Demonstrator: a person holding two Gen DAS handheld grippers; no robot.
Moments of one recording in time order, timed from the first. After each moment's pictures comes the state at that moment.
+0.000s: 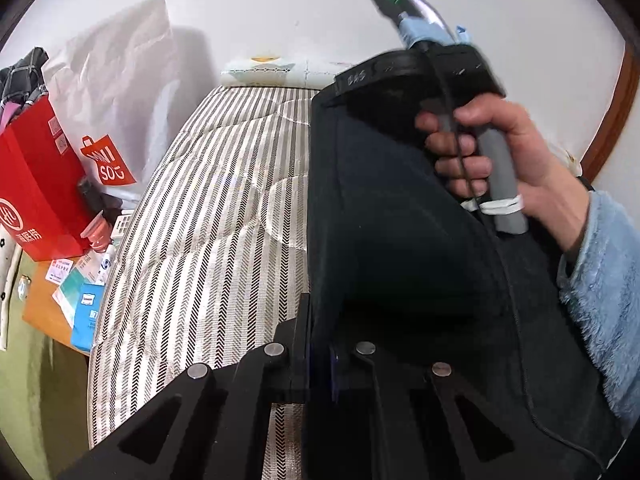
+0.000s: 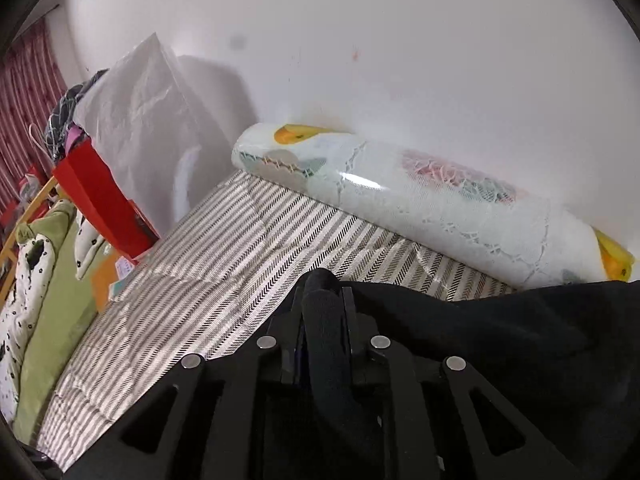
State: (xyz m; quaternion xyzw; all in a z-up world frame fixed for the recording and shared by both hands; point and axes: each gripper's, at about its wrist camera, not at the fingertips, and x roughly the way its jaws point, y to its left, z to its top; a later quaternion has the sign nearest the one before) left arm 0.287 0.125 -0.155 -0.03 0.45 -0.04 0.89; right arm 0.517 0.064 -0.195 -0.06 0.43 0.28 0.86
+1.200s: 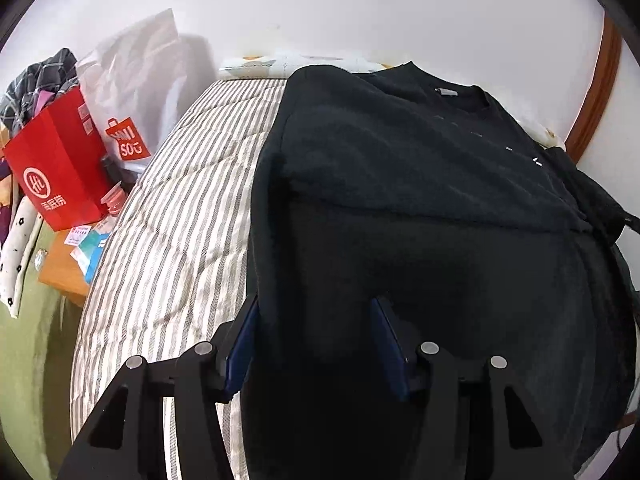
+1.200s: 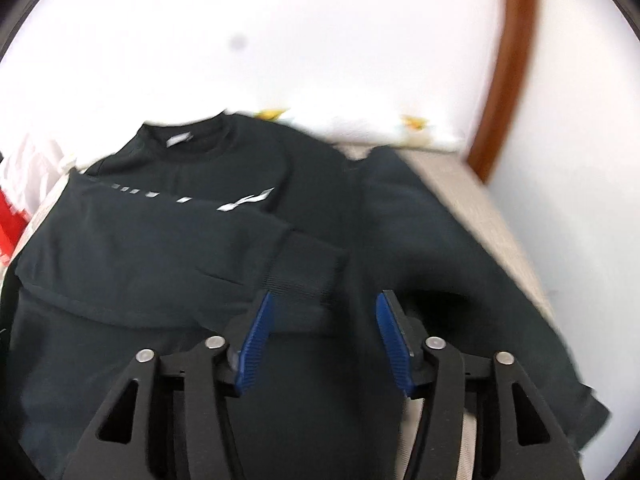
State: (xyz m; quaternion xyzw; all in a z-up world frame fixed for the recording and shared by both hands) left arm 0.192 0.078 -0.146 -0.02 0.45 -0.02 0.89; right arm 0.222 -0.343 -0.111 -0.01 0.40 -0.09 0.91
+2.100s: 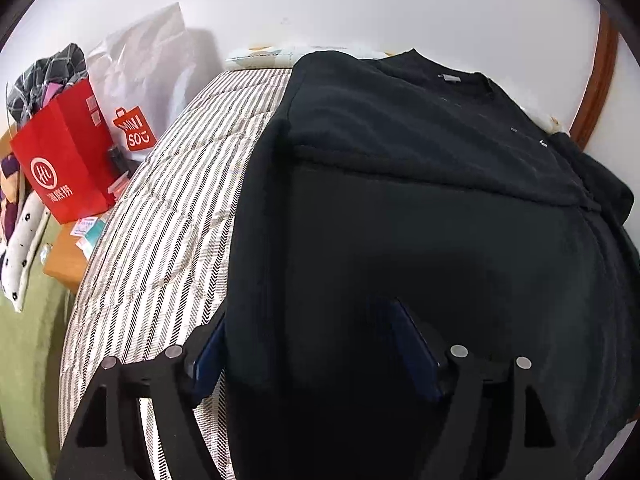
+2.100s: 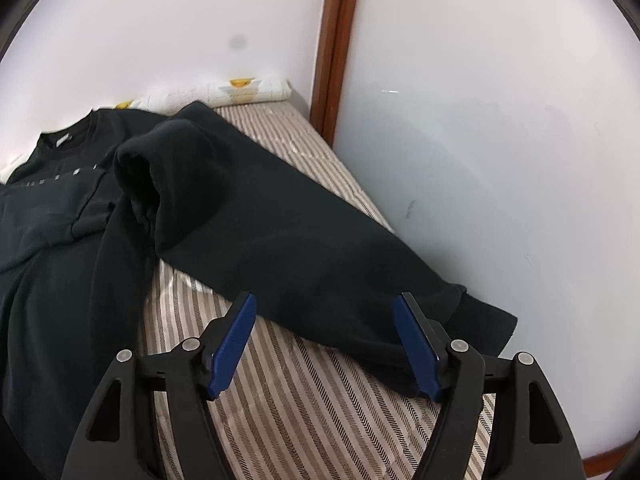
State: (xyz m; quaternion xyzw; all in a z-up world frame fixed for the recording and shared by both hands) left arm 0.177 0.077 -0.164 -0.01 0.45 -0.01 0.89; right arm 0.104 -0.480 -0.145 0.02 0.41 -0.23 0.88
